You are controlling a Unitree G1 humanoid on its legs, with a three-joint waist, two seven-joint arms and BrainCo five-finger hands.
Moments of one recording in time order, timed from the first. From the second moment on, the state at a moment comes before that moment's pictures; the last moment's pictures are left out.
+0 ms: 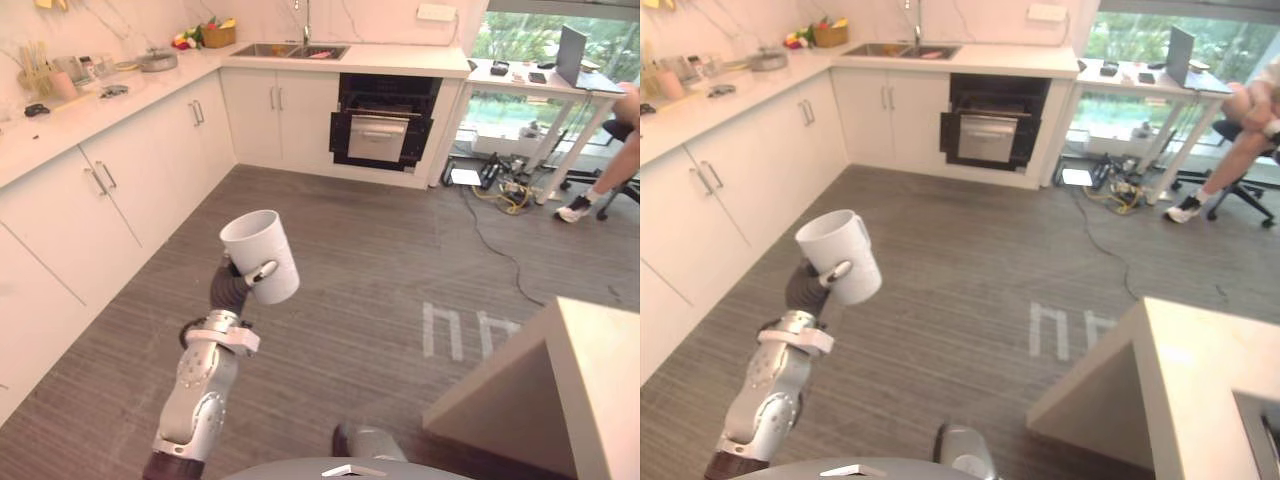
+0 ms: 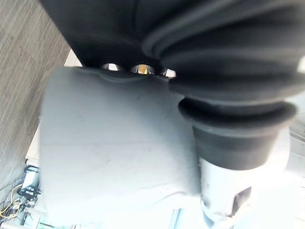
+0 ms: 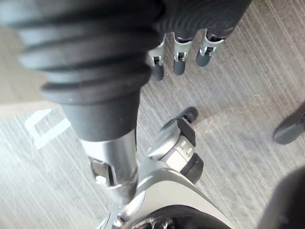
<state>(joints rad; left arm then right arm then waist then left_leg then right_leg) 0.11 0.07 -0.24 -0.20 -0.47 -0.07 0.02 0.28 -0.08 -0.40 1.05 0.40 0.16 0.12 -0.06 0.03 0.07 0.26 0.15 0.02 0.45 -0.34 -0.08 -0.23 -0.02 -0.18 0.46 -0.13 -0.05</state>
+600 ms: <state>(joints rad) 0.13 0.06 -0.11 -0.21 -0.47 -0.08 -0.04 0.11 -0.12 -0.32 1.12 0.45 0.14 0.10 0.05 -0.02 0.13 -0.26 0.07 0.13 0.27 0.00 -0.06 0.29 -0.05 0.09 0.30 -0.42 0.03</state>
